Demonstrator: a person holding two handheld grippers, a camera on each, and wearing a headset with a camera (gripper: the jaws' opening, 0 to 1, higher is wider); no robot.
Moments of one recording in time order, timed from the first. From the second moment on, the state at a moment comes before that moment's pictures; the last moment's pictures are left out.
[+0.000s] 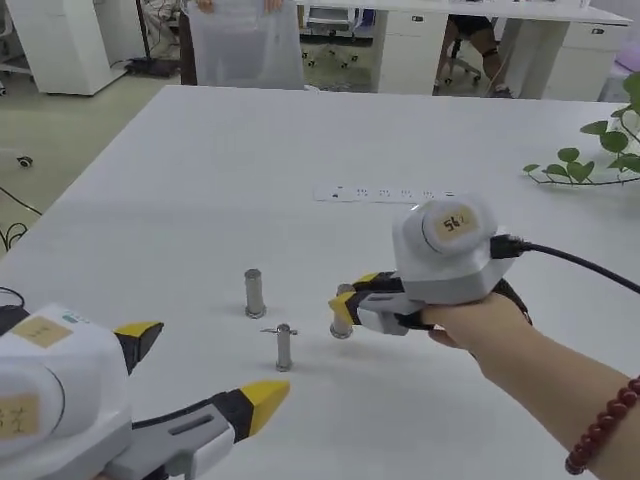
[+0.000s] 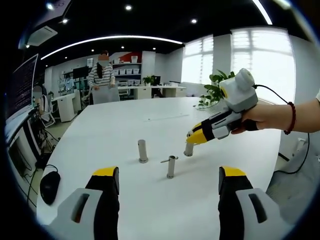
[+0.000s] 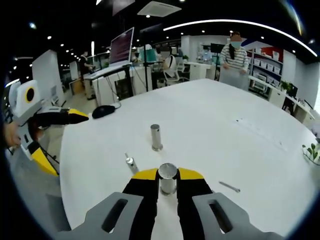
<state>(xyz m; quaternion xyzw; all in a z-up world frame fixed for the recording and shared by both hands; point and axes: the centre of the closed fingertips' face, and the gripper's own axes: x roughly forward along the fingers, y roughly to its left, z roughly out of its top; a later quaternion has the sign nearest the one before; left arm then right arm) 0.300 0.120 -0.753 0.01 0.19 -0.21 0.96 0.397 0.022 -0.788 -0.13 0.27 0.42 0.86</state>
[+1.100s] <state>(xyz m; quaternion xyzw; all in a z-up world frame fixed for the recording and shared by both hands) 0.287 0.115 -0.752 0.01 0.19 -0.23 0.96 0.352 0.004 -0.818 -0.09 0.30 0.35 0.88</state>
